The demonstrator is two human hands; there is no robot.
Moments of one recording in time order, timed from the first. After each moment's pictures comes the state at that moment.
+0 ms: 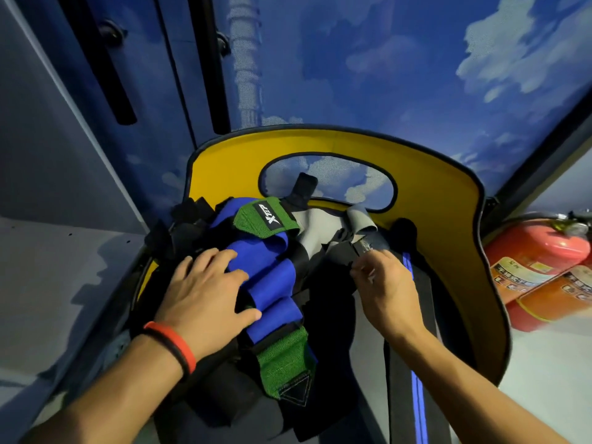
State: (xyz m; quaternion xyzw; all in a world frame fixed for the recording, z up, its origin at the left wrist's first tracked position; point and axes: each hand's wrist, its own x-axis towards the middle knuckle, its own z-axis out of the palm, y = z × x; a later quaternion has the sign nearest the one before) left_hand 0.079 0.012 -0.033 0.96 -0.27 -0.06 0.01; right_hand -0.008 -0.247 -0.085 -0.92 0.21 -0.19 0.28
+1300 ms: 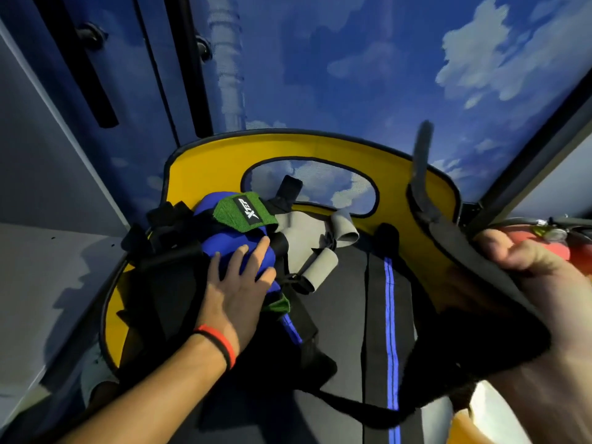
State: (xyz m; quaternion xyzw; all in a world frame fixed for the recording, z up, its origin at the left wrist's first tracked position) left_hand 0.077 -0.058 -0.098 0.94 -0.32 0.05 -0.10; right_hand -0.089 -0.259 0.082 -0.35 0.22 -0.18 0.89
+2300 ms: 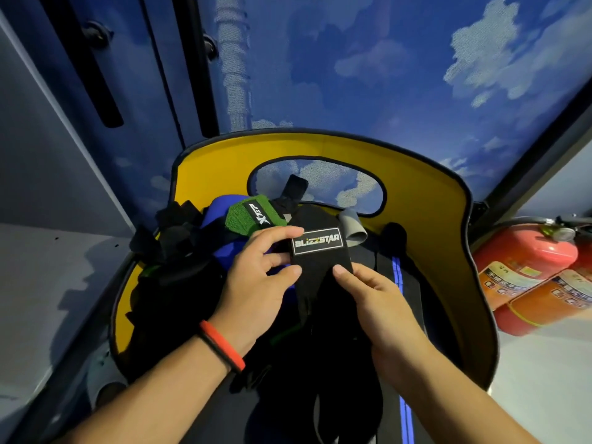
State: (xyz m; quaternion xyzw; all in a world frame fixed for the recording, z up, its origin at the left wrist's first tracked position) left_hand 0.057 -0.071 -0.025 0.65 -0.16 -0.15 0.73; right_hand -0.035 -0.206 -0.013 -0.57 0.27 -0.03 0.77
